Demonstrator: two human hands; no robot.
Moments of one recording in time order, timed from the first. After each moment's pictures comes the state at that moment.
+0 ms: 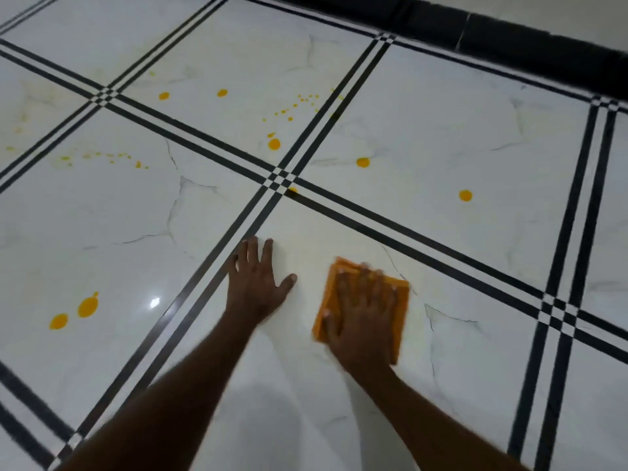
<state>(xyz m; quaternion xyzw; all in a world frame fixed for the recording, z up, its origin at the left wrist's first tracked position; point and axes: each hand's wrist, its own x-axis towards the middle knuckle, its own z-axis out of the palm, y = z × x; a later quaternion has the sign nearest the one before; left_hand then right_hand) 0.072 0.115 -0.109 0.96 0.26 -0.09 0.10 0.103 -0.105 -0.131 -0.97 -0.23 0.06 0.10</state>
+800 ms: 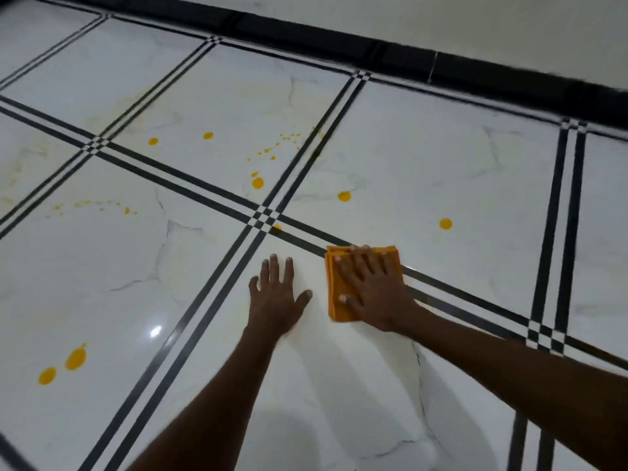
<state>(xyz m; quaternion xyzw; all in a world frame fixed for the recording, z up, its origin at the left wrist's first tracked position) 0.143 0.085 -0.098 0.95 0.24 -0.15 0.12 0.265 -0.121 -0.096 -0.88 -0.45 0.17 0.00</state>
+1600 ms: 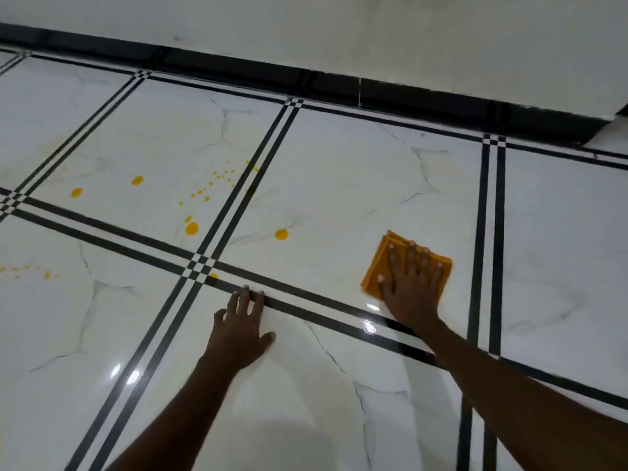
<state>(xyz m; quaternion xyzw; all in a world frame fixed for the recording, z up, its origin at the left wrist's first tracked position) 0.204 0.053 -0.074 0.96 0.14 -0.25 0.05 0.375 -0.252 -0.139 -0.99 -0.12 0.08 0.08</state>
